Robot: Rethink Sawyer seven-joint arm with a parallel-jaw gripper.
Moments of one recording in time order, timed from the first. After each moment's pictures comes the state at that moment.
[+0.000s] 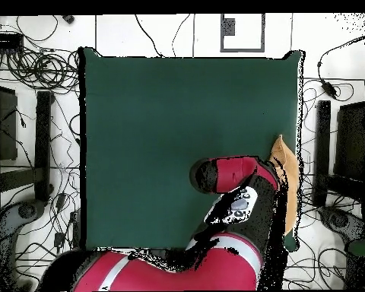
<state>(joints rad) -0.01 -0.31 -0.45 1.44 -0.36 0.62 3.20</state>
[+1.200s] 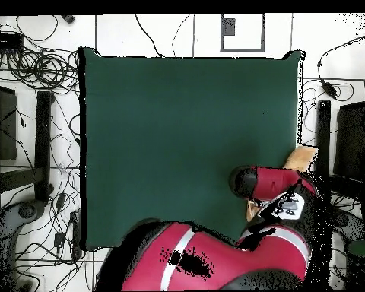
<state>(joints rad) -0.20 -0.21 -0.47 1.39 -0.33 0.61 3.20</state>
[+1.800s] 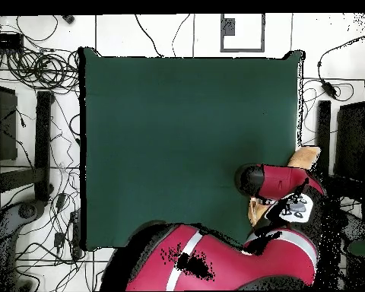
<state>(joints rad) -0.21 -0.23 -0.47 1.37 -0.33 0.61 3.20</state>
